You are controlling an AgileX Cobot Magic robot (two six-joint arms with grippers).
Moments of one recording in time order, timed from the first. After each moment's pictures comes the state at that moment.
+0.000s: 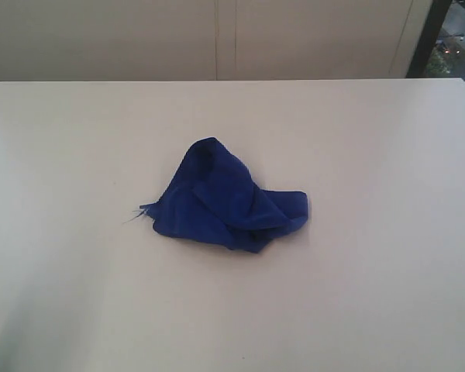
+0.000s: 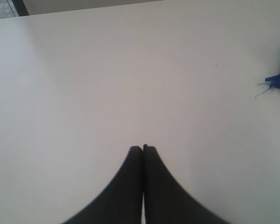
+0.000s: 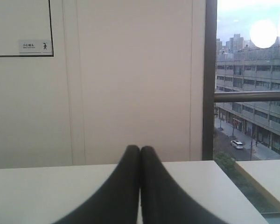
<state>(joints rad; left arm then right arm) -0.01 0.00 0.02 -0.08 0.40 0.15 -0.16 0.00 -0.01 -0.04 -0.13 0.09</state>
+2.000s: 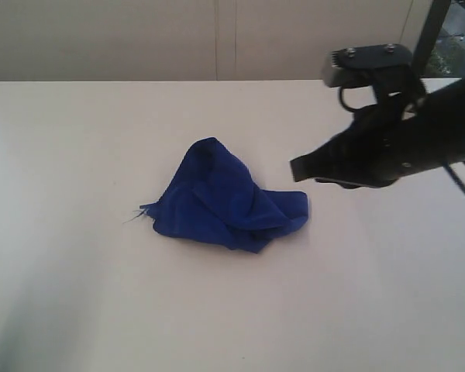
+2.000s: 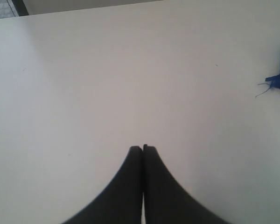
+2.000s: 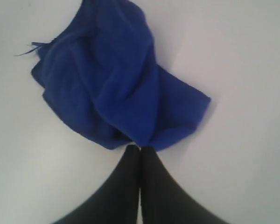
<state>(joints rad) -0.01 0.00 0.02 -0.08 0.40 0.15 0.31 1.37 -0.88 0.32 0.52 -0.20</state>
